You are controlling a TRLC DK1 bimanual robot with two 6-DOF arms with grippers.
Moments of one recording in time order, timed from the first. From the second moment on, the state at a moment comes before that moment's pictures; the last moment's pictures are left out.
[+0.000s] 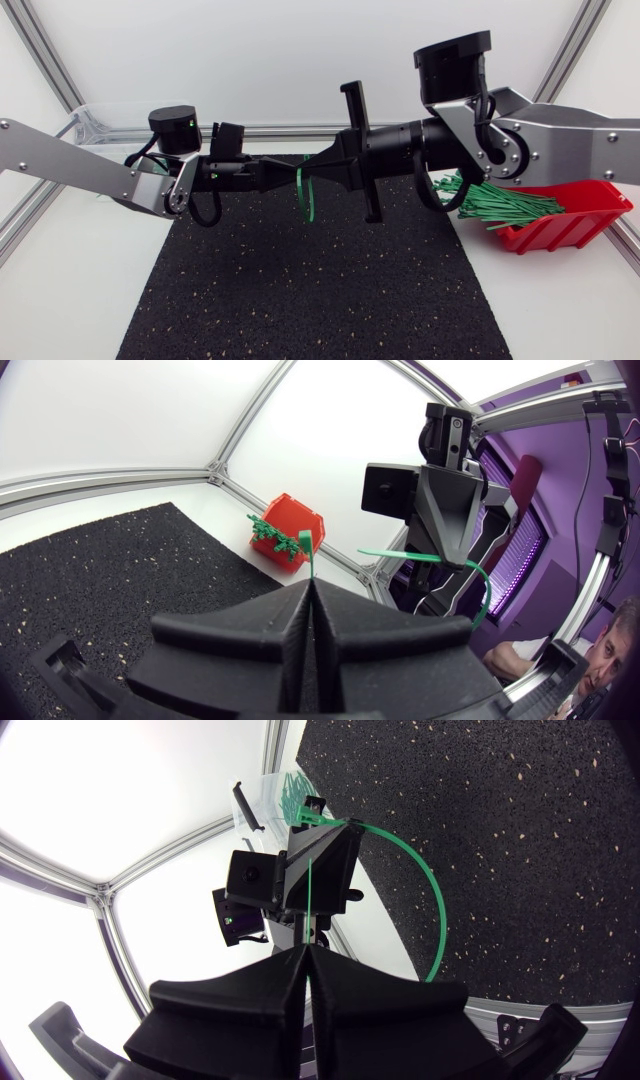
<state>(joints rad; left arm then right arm) -0.28 1.95 0.95 0.79 1.24 -0.39 0.51 1.51 1.00 0.01 -0.74 1.65</state>
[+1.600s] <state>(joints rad) -0.33 1.66 0.93 0.80 1.27 -0.50 0.55 1.30 1.06 -0.09 -0.74 1.66</state>
